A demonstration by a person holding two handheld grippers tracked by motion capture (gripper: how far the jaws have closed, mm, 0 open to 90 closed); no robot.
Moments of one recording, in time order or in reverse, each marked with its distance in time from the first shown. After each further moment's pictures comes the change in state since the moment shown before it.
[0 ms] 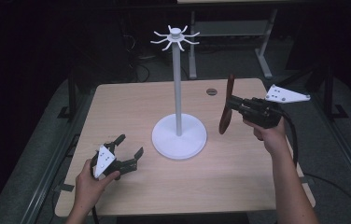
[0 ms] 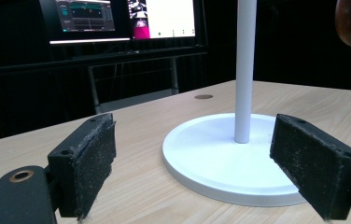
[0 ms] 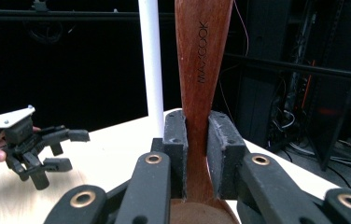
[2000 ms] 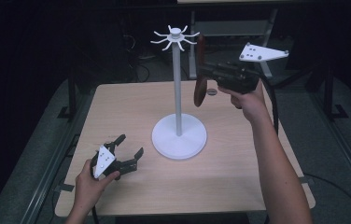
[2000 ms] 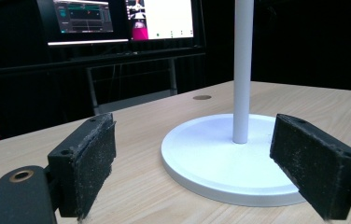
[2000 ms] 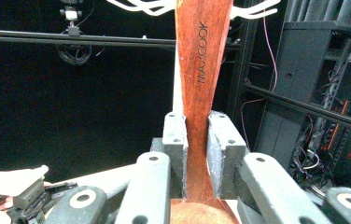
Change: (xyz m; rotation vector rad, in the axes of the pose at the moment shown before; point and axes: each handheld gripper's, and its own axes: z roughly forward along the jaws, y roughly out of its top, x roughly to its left) left arm -0.001 -0.001 0.001 -0.021 -0.009 -0.014; right arm 0.017 0.099 0.067 -0.044 0.109 -0.086
